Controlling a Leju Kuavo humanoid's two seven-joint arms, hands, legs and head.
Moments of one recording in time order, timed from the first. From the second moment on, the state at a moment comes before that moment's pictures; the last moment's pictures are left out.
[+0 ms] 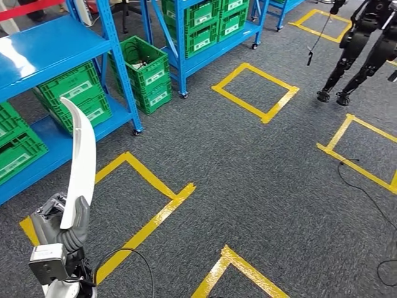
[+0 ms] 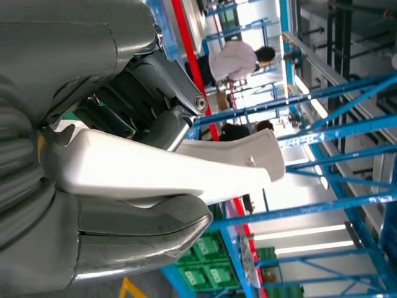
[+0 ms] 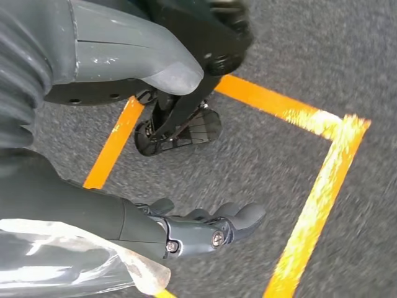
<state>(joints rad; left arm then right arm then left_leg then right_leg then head) 0.17 -0.21 -0.10 -1.72 -0.16 0.36 -0.60 -0.05 0.25 -1.26 -0.30 0.92 -0.07 -0.44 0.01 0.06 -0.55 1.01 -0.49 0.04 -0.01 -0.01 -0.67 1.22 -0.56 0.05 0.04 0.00</state>
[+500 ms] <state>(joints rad) 0.15 -0.20 -0.11 -1.70 -0.18 0.29 -0.59 -0.05 0.24 -1.26 -0.29 0.91 -0.05 -0.44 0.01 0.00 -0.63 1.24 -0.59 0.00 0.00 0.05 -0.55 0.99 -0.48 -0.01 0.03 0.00</state>
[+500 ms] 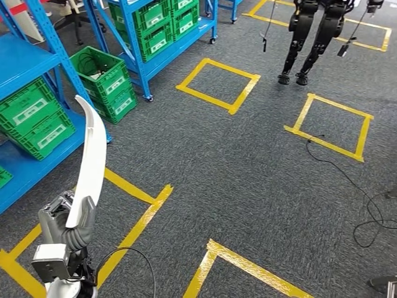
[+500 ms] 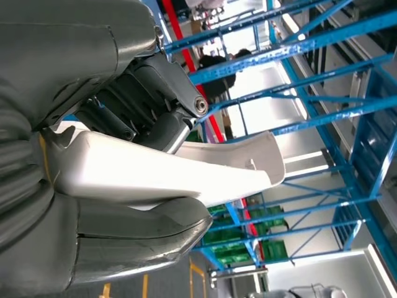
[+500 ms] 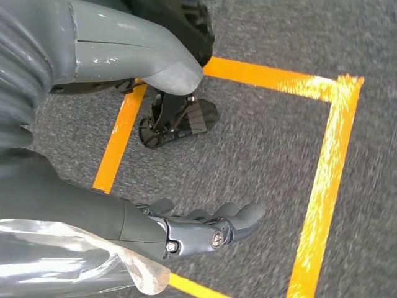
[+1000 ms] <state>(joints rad) 0.11 -0.20 -0.15 -1.65 -0.24 0.27 -0.55 -0.05 0.24 -1.28 -0.29 0.90 -0.05 -0.44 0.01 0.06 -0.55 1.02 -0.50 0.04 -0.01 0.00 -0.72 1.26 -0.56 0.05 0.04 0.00</state>
